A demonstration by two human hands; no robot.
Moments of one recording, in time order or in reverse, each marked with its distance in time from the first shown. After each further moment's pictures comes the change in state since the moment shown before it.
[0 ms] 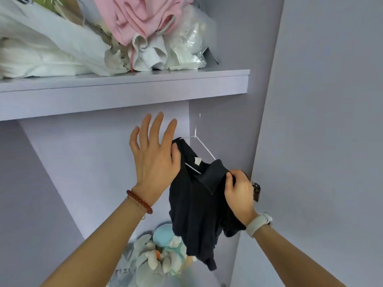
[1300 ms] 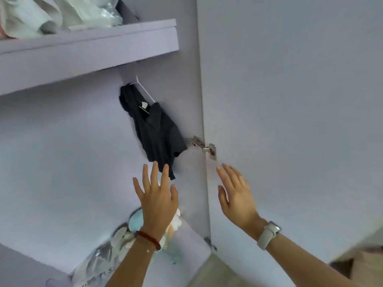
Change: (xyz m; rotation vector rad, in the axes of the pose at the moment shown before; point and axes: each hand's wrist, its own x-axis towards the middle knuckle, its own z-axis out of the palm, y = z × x) left_hand -0.126 0.043 0.083 -0.129 -0.516 -0.017; right_hand -0.074 0.062 -0.040 -0.415 -0.065 -0.113
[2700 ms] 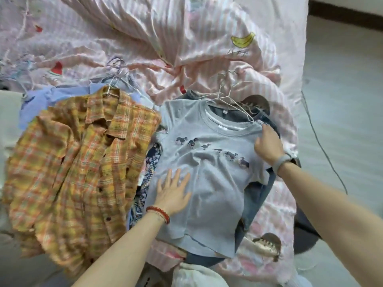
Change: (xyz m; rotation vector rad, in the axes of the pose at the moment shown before) left_hand -0.835 0.422 -0.179 0.264 -1.206 2.327; right_hand -1.080 -0.185 -0.322 -0.204 0.727 2.502
